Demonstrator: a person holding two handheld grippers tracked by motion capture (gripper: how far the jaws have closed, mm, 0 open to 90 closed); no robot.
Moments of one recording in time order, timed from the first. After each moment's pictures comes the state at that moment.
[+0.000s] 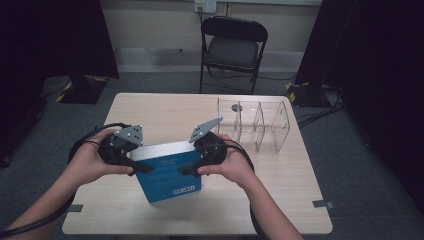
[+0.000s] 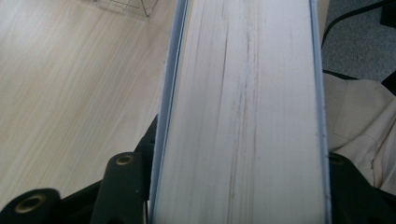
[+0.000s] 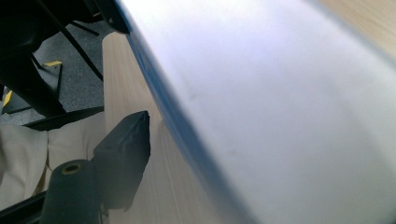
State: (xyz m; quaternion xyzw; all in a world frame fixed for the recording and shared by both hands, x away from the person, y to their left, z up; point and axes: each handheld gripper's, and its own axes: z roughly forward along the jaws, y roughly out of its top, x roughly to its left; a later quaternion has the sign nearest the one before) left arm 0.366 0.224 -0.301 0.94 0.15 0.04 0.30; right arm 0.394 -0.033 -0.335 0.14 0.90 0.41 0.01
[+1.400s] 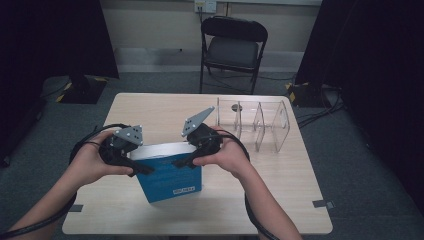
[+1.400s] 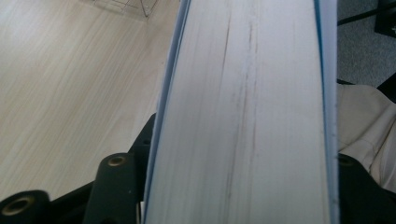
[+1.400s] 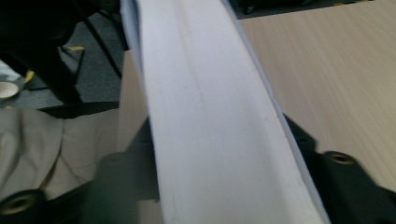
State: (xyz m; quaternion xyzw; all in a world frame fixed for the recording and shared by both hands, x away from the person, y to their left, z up) left arm 0.369 0.228 -0.307 0.94 0.17 0.04 0.31; right arm 0.404 -0.020 -0.315 0.06 0.91 0.41 -0.02
